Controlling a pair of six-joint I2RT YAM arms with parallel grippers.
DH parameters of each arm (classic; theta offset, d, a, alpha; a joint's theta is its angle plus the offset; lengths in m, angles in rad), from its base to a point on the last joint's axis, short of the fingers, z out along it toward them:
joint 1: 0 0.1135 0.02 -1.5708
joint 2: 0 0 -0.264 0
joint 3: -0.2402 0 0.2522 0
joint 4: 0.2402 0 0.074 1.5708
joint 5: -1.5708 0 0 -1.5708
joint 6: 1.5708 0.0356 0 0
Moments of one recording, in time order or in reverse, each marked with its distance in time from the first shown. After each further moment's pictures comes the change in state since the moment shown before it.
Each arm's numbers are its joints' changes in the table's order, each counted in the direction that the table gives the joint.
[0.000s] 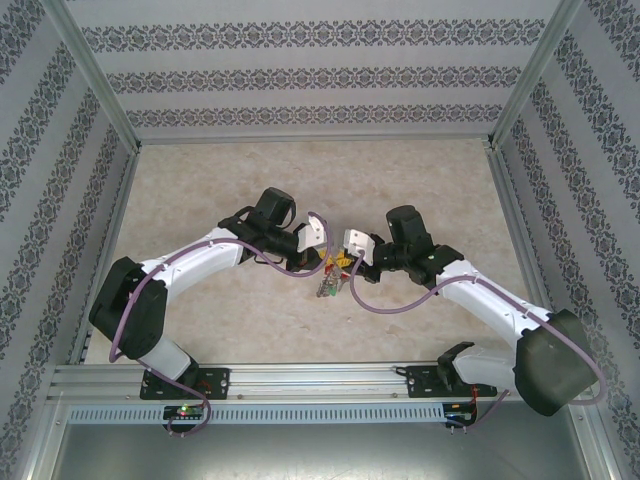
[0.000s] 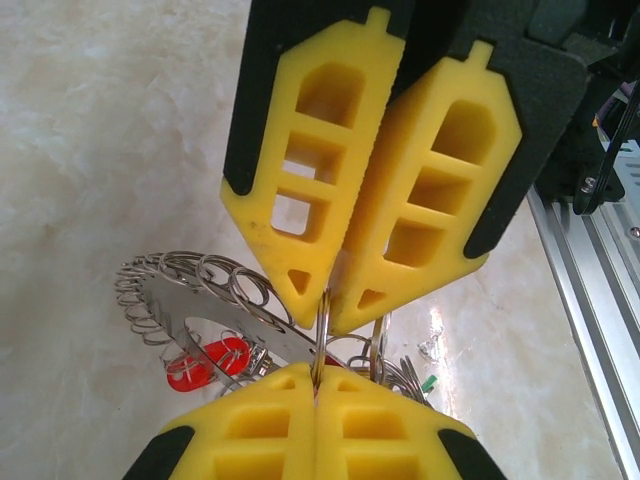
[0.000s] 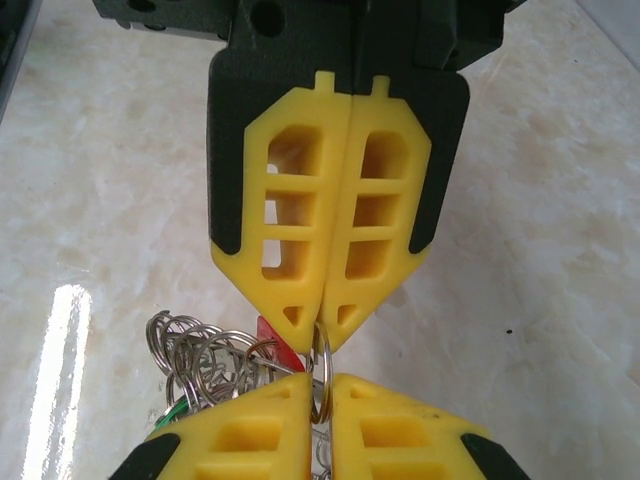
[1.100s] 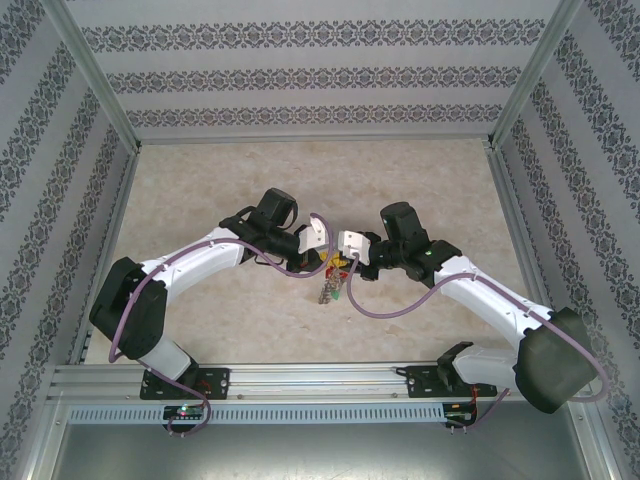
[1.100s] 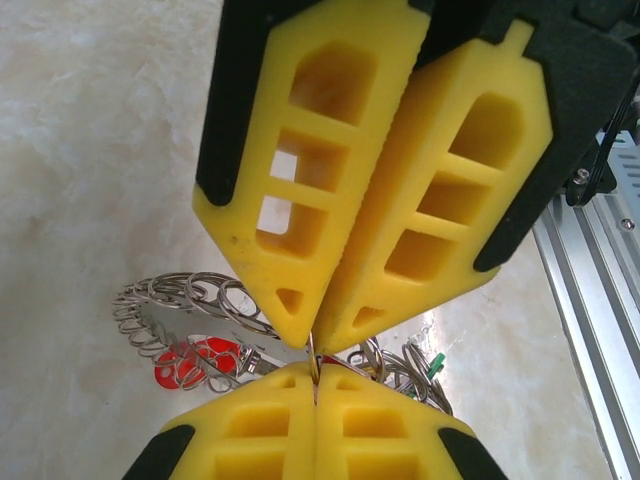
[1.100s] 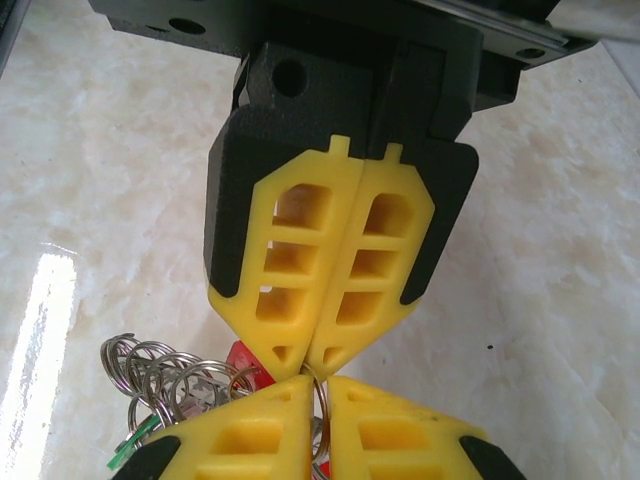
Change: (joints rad) left arm -0.012 0.000 -0.013 0.032 0.012 0.002; right arm 0.034 0.013 -0.068 0.086 -0.051 -0.092
